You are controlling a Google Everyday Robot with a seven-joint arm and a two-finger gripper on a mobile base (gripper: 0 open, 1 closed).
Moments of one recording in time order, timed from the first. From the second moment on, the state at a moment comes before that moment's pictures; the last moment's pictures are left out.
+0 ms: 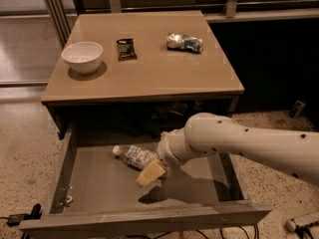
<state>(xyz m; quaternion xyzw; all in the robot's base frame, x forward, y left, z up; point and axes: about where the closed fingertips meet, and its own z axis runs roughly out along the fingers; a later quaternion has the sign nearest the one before) 0.496 0.020 0.648 -0.51 0.80 0.18 0.27</state>
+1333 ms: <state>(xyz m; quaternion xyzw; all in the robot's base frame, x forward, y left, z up) 0.494 0.045 0.615 -0.51 0.80 0.18 0.26</state>
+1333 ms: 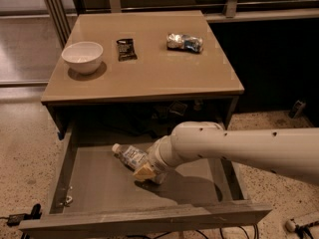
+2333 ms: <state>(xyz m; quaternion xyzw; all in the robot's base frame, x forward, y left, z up) 0.494 0.045 0.615 -0.51 0.80 0.18 0.26</state>
